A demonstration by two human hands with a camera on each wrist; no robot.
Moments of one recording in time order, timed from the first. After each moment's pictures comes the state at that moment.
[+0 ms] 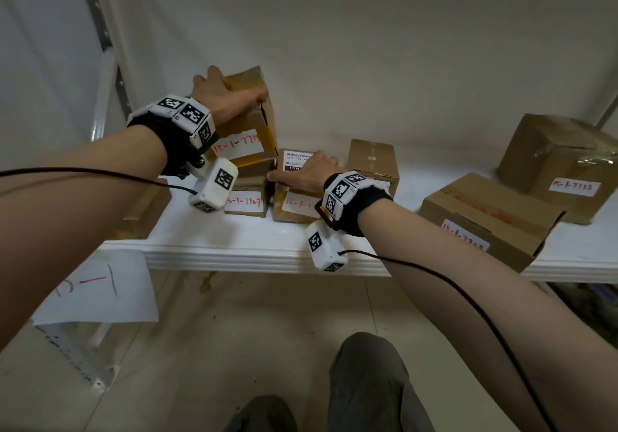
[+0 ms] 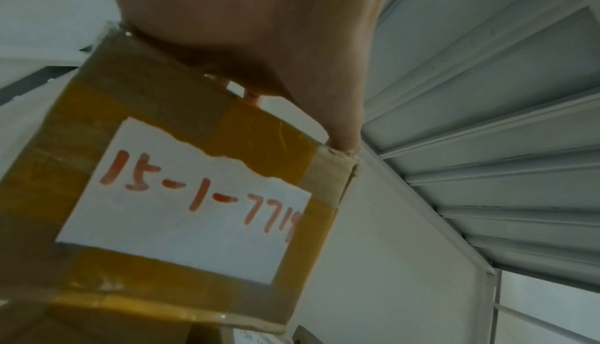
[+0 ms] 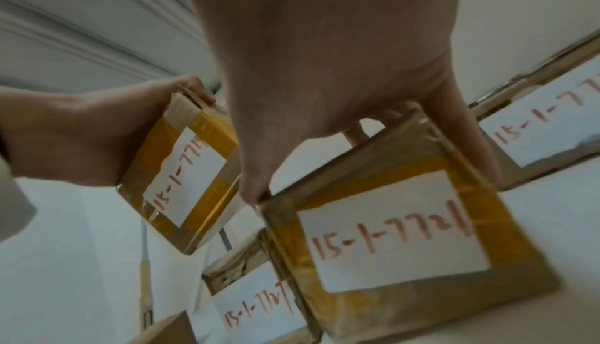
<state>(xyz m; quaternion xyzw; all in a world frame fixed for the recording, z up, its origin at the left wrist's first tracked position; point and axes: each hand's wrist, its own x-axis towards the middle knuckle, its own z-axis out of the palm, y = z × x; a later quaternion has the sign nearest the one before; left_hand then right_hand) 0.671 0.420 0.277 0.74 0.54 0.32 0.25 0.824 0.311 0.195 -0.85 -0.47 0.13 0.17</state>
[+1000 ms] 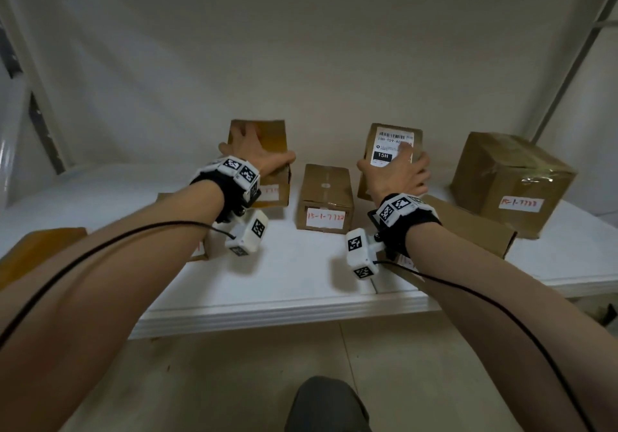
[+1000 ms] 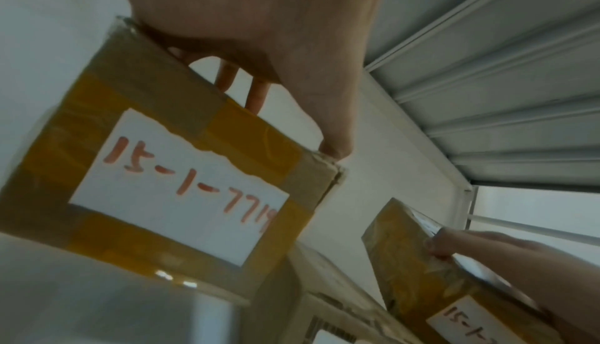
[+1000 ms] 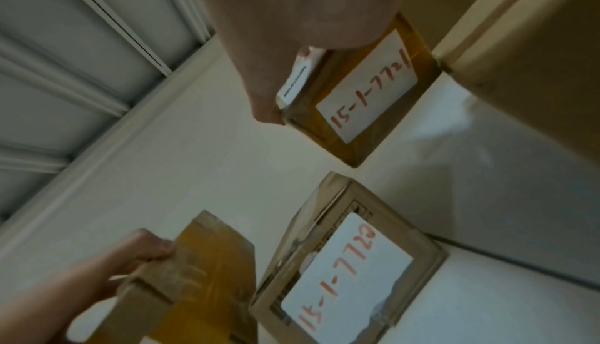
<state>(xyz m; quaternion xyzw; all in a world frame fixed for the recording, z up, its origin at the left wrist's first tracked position) 0.825 0.420 0.232 0.81 0.50 0.23 0.19 1.009 0.270 0.203 -0.88 -0.18 -0.10 0.44</state>
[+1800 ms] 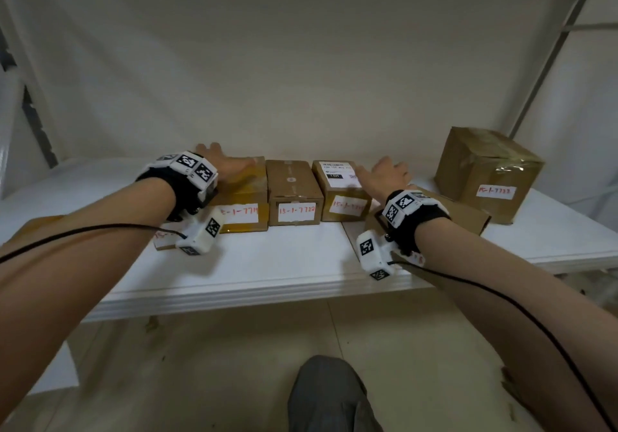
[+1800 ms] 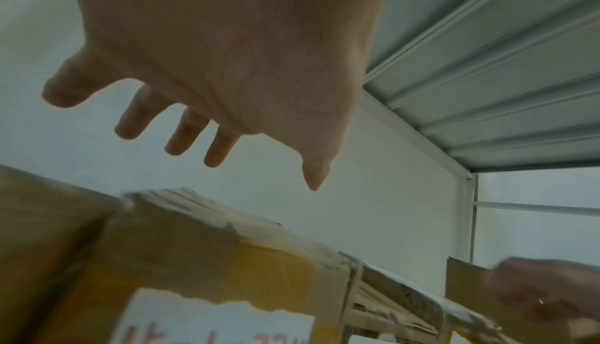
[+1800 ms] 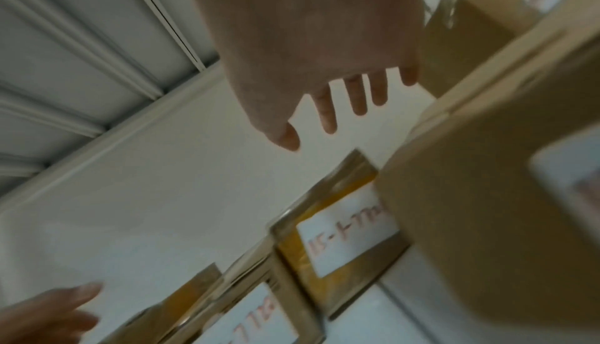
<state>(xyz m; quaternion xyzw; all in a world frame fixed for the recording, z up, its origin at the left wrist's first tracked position) 0.765 0.409 0.231 0.81 0.56 0.09 0.15 1.005 0.233 0.203 -0.92 -0.25 0.02 0.29</state>
